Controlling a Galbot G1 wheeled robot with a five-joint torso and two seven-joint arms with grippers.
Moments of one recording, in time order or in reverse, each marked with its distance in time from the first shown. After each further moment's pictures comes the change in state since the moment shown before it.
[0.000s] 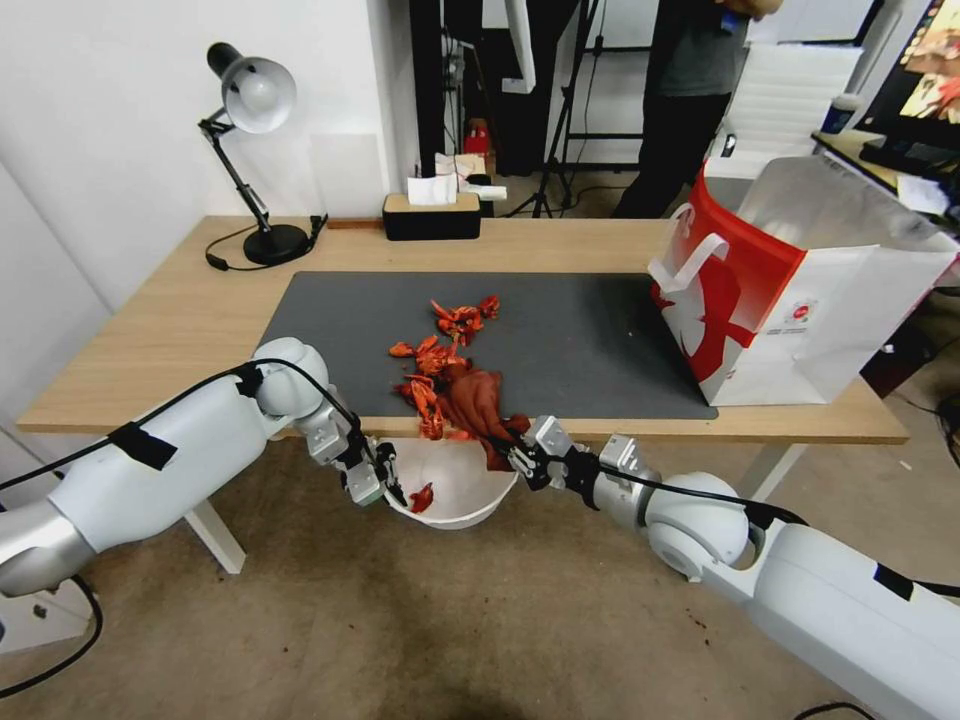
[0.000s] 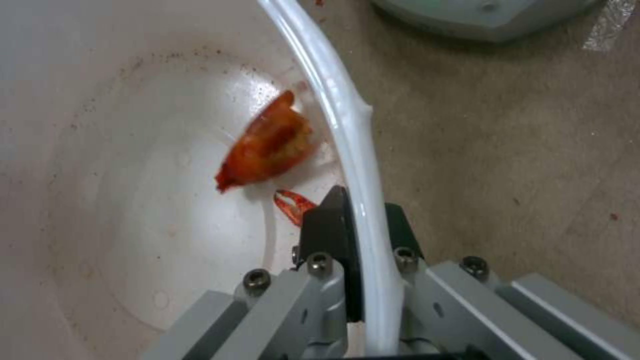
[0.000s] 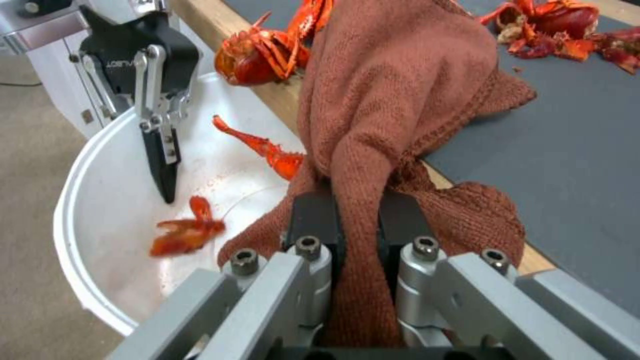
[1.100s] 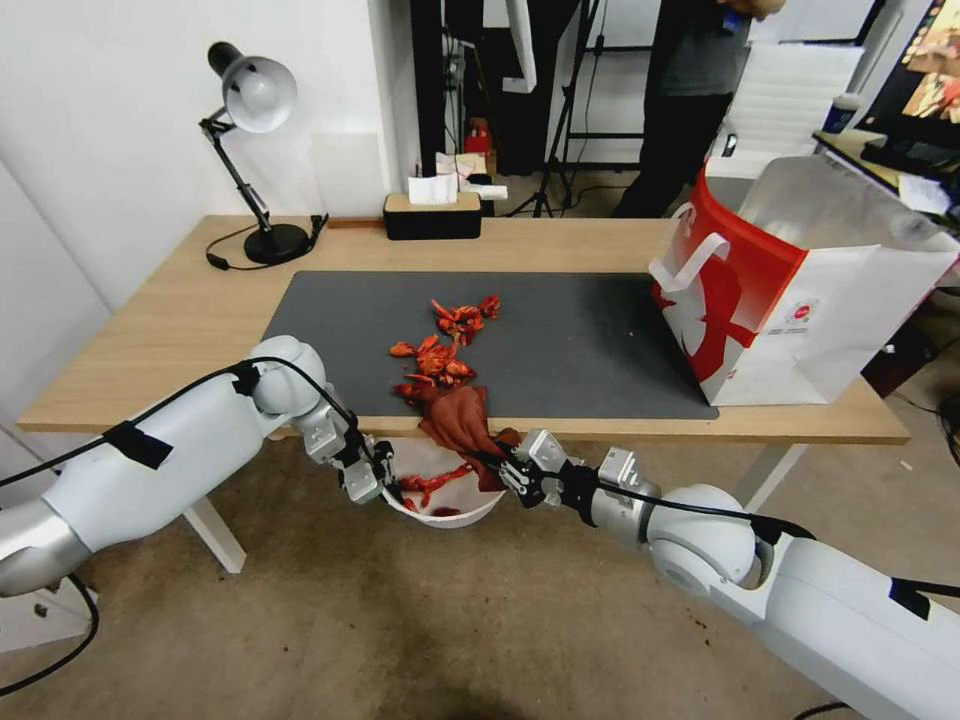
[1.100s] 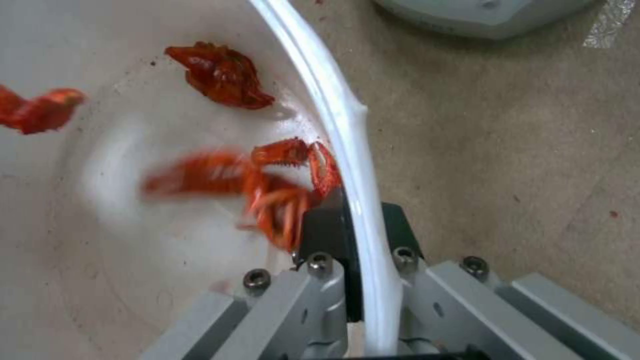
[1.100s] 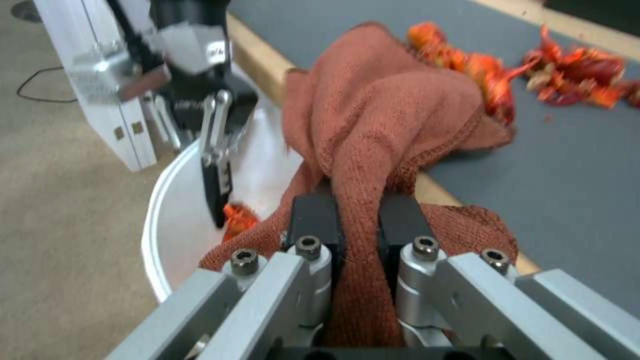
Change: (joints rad) left arm -0.009 -0.003 0.007 0.004 0.000 -0.001 0.000; right arm -0.013 -0.010 0.009 0.065 0.000 0.027 -0.011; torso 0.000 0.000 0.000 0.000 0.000
